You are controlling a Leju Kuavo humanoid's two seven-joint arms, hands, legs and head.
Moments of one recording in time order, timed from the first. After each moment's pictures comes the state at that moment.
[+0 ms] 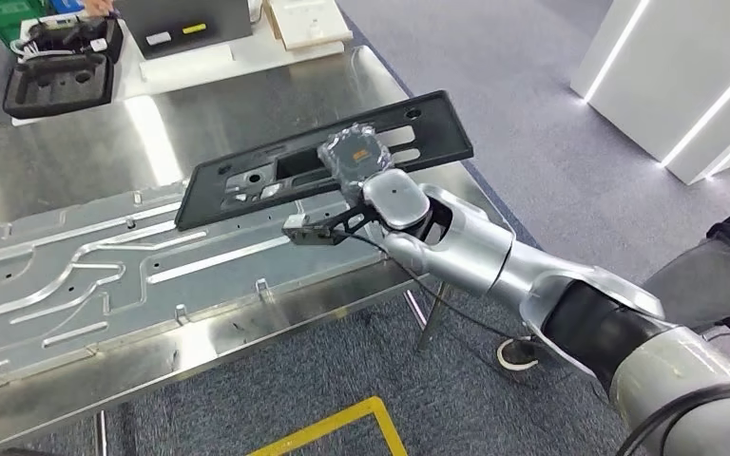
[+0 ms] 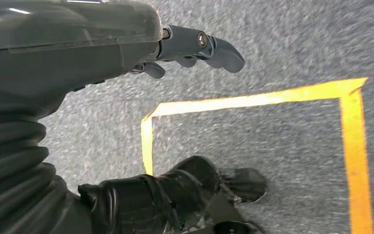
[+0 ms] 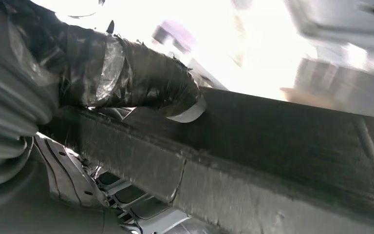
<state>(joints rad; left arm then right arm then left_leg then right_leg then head) -0.12 0.03 -1.15 -0.24 0.96 0.32 -0.15 -0.82 -0.41 0.84 -1.52 0.99 0.24 0.51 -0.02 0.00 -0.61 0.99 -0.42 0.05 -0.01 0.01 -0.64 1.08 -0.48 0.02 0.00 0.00</state>
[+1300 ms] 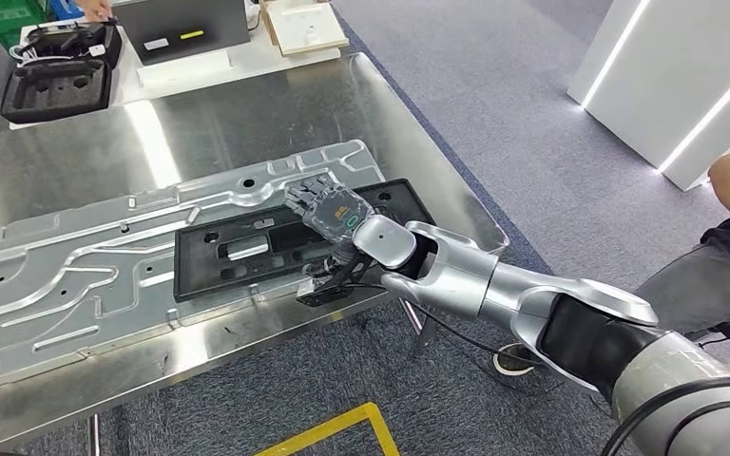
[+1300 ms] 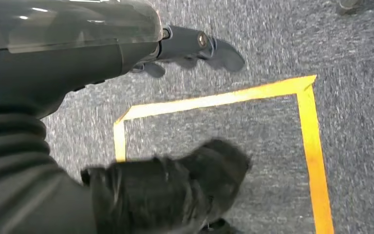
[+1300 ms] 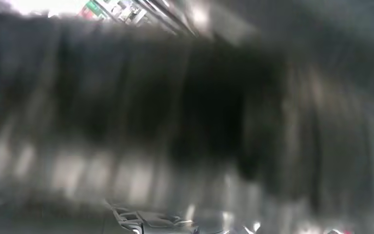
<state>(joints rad) -0.11 0.02 -1.15 -0.24 0.95 0.33 -0.26 -0.78 -0.39 0.99 -1.36 1.10 0.16 0.26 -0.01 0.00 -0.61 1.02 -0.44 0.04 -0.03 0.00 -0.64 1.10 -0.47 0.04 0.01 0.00</state>
